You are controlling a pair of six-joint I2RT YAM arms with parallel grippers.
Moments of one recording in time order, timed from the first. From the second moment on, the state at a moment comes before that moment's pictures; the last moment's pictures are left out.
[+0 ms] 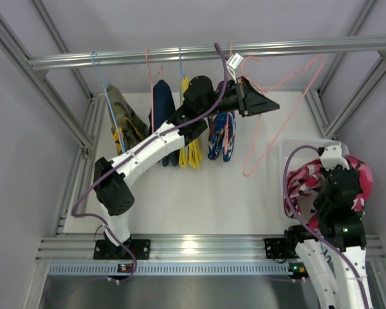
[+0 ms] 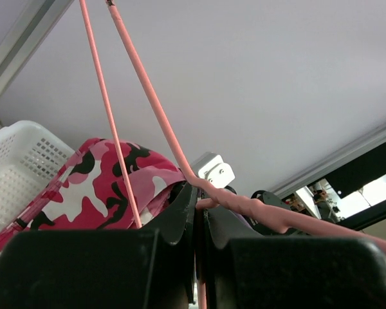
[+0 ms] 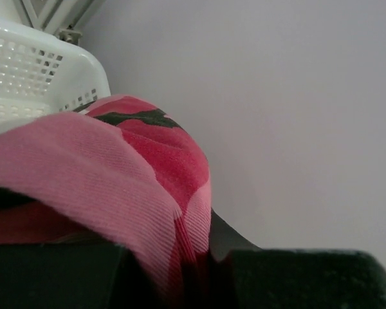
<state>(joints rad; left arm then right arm) -0.82 1.86 1.85 0.29 0.61 -1.04 0.09 0.37 0.75 -0.61 0.79 -0.68</state>
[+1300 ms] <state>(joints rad) -0.83 1.88 1.94 0.32 0.61 -1.09 -0.22 0.42 0.88 -0.57 0.00 -0.42</state>
